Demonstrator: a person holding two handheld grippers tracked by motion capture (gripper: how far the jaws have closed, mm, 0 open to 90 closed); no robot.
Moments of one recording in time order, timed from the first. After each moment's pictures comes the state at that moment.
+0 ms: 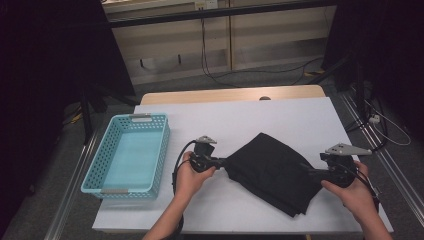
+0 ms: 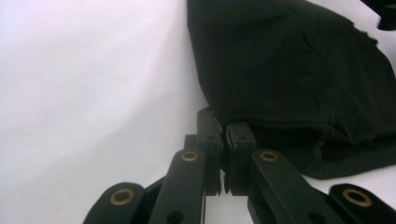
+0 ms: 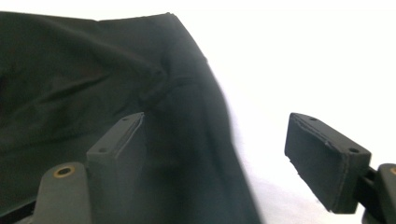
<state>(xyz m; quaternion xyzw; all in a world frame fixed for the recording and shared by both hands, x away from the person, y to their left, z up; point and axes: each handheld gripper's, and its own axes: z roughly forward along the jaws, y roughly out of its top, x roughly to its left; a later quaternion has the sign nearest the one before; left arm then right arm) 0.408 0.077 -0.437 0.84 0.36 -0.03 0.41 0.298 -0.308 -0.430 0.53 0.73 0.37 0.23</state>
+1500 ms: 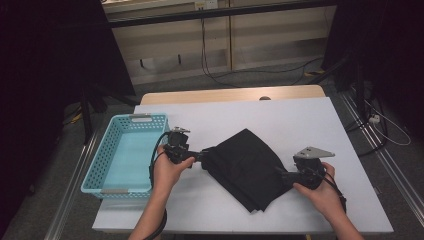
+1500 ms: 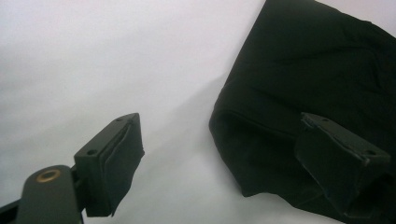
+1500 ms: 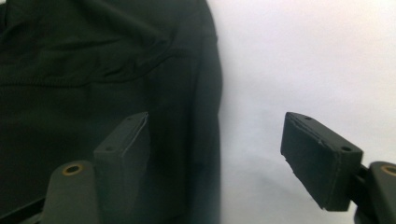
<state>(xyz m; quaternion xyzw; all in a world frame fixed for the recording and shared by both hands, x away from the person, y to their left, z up) 0.427 0.132 -0.416 0.82 0.44 0.07 0.36 0.313 -0.243 -0.451 0.50 0.75 0.37 0.22</state>
